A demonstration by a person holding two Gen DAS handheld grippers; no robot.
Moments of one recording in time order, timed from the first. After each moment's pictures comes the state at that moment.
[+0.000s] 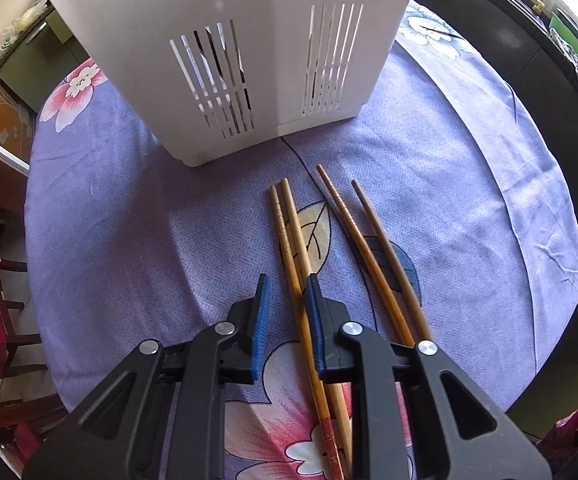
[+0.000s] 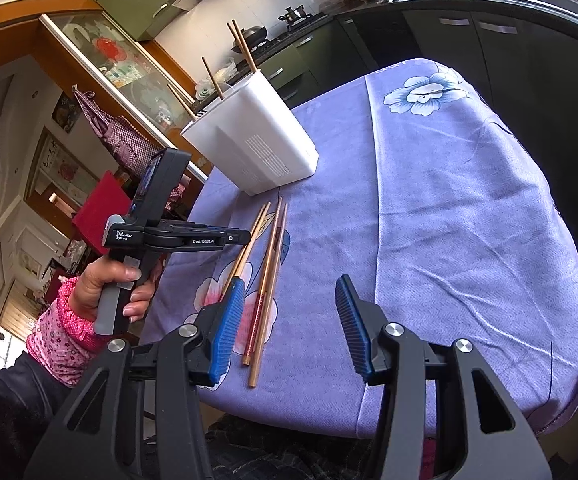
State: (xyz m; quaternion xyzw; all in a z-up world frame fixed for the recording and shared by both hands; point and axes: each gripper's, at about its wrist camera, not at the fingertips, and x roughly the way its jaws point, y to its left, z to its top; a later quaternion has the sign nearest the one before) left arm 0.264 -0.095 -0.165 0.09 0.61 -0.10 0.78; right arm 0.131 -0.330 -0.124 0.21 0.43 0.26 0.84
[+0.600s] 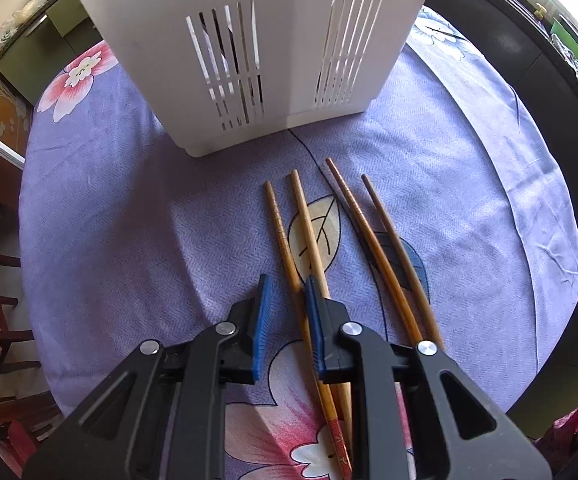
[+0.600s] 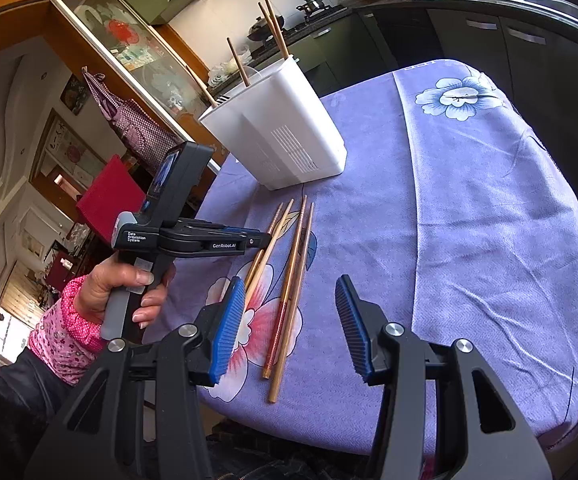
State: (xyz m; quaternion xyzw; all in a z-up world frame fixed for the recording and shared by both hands) left arm 0.264 -0.085 -0.173 0.09 0.61 -0.10 0.78; right arm 0.147 -0.298 -0.121 0.19 0.44 0.28 0.83
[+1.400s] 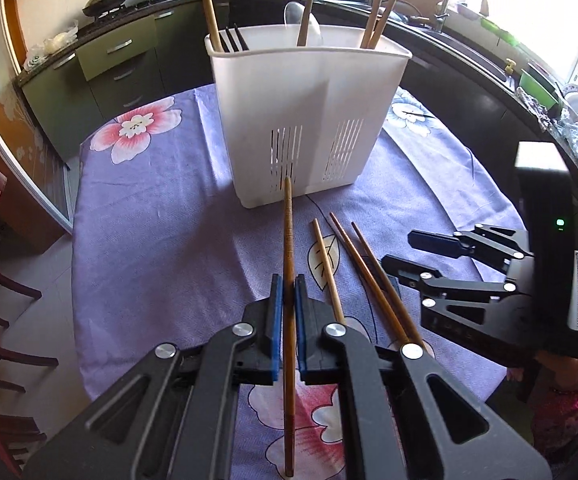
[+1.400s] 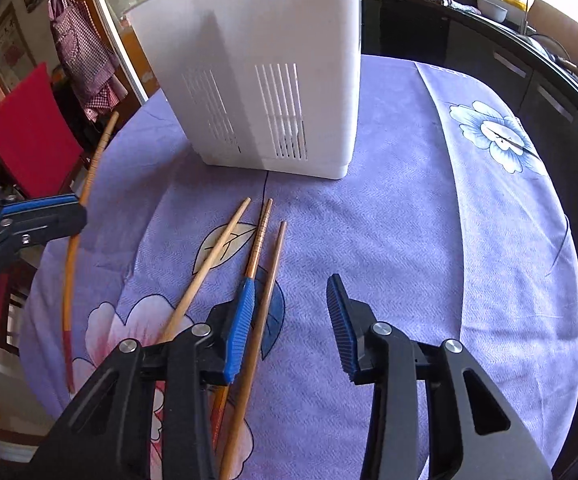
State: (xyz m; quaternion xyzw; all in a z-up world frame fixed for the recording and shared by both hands) left arm 0.206 -0.045 -0.103 0.05 0.49 -0.13 0.86; right arm 0.247 -0.176 -0.174 -0.03 0.50 0.18 0.85
